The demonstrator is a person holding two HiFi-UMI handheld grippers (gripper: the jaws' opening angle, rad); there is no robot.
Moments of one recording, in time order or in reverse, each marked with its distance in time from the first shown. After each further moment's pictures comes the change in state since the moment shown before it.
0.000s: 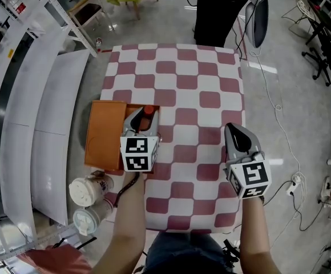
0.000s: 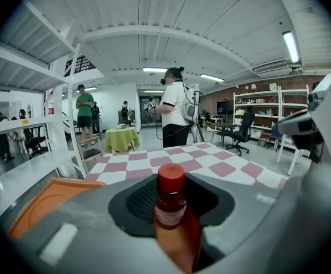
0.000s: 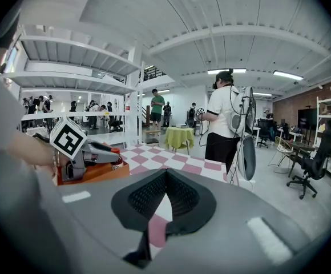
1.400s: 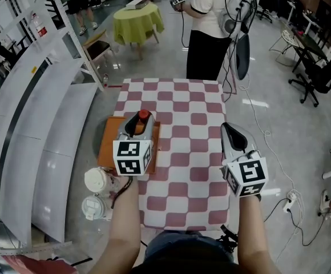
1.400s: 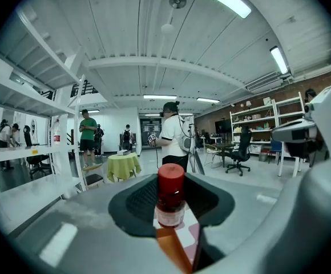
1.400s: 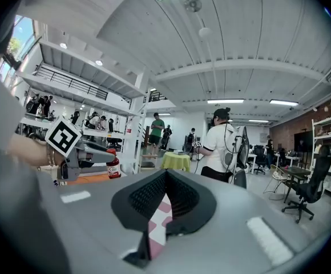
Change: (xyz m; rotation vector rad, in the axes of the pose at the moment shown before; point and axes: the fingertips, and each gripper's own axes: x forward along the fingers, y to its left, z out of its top) left arm -0.124 -0.014 0.130 0.028 -0.224 0.018; right arm -0.105 0.018 0.120 -0.078 -0.234 -0.036
